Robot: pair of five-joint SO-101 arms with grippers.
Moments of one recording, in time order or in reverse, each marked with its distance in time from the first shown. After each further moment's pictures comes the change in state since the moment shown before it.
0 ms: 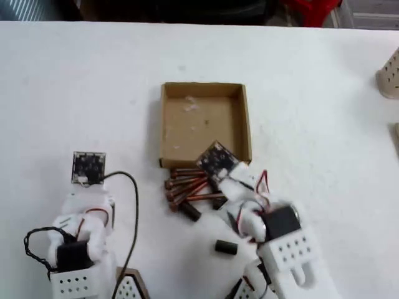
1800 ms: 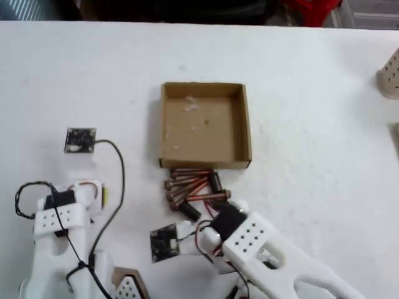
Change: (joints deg) left arm -5.9 59.6 -19.4 -19.3 -1.8; right arm -25.1 16.1 5.8 7.7 27.9
